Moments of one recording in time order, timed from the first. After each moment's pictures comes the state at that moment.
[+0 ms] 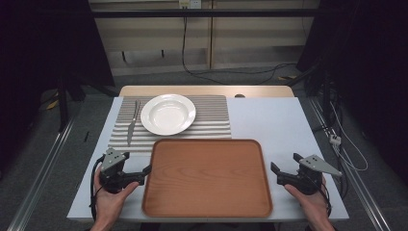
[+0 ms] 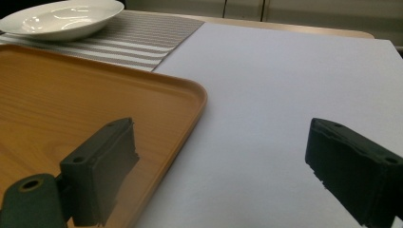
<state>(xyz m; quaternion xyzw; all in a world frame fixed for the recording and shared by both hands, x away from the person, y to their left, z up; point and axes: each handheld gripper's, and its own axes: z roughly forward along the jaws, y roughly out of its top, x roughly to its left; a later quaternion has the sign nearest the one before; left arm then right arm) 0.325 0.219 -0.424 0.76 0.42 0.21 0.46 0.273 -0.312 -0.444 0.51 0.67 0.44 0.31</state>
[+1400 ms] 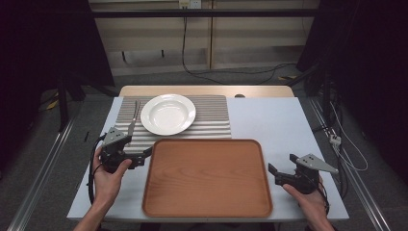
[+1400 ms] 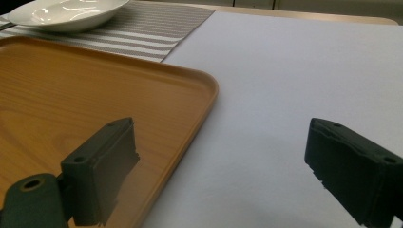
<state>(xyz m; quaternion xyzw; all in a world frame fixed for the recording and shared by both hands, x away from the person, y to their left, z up) 0.371 0.215 -0.393 0.77 0.41 0.20 0.44 0.277 -0.309 -0.448 0.51 0.68 0.44 0.28</state>
